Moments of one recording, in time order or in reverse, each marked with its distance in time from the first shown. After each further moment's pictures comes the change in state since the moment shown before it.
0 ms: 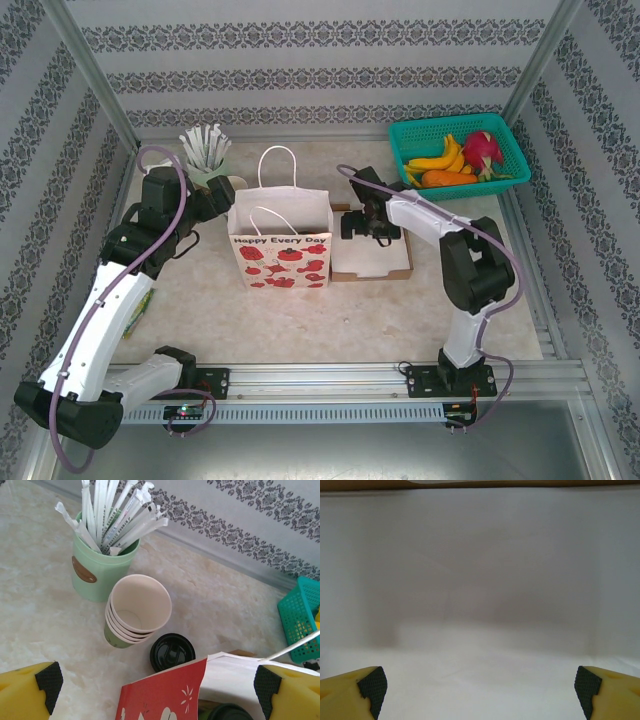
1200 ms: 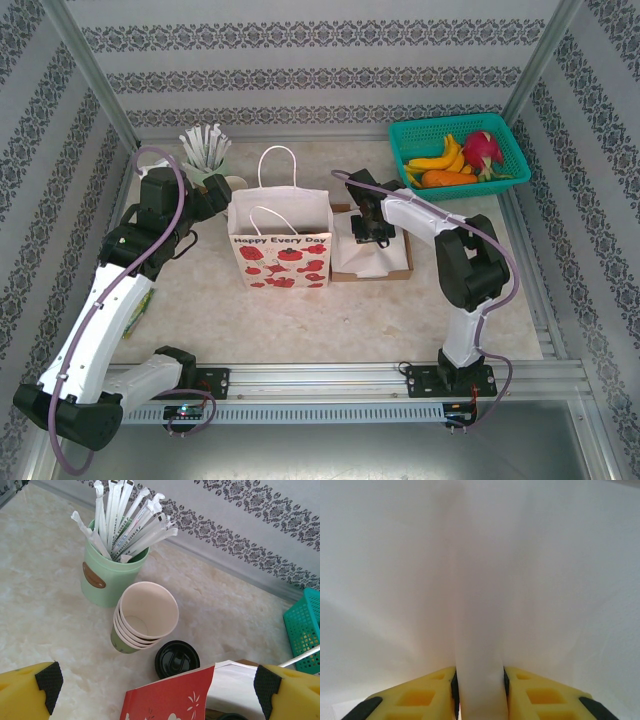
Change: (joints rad) left arm 0.000 -0.009 0.000 0.000 -0.040 -0.016; right arm 0.019 0.017 0.026 -0.084 0.045 -0.033
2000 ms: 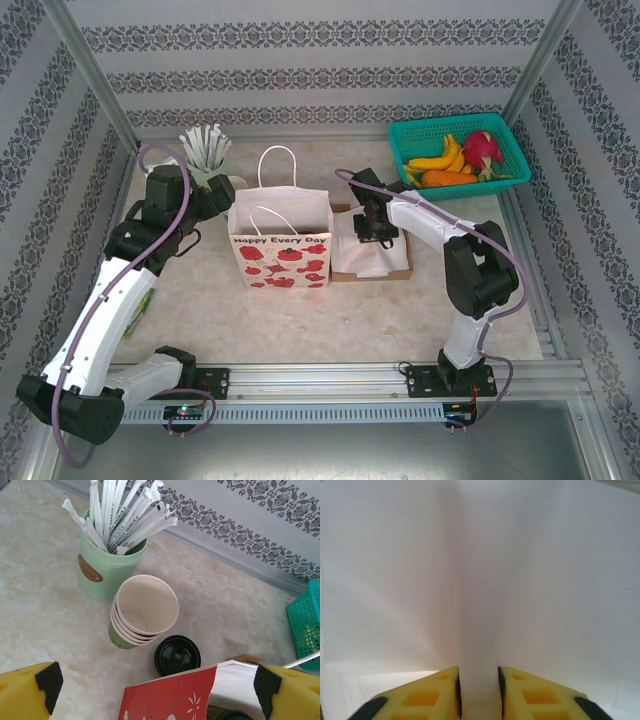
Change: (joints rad) left arm 0.000 0.034 0.000 0.003 0.019 -0.001; right arm 0.000 -0.066 -0.035 0.003 0.003 -0.008
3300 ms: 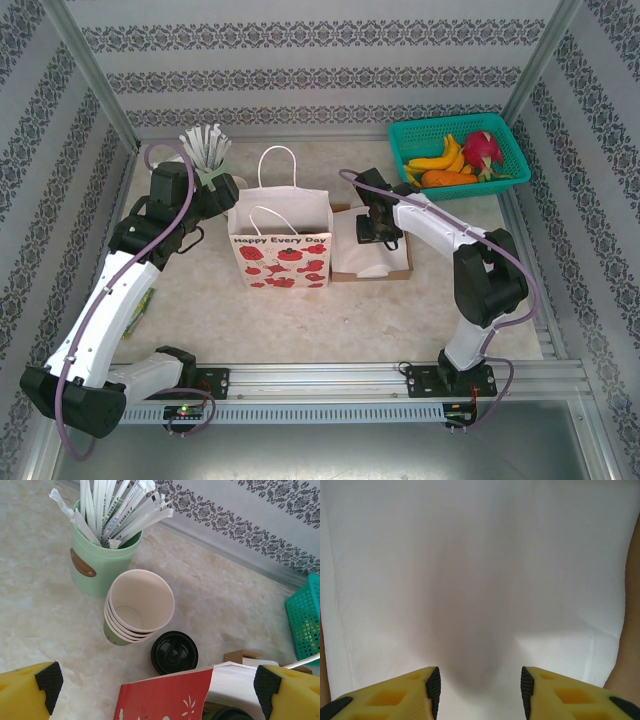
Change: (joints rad) left arm 0.000 0.034 0.012 0.001 0.026 -0.002; right arm -0.003 -0.069 -0.036 -0.002 -0.004 -0.019
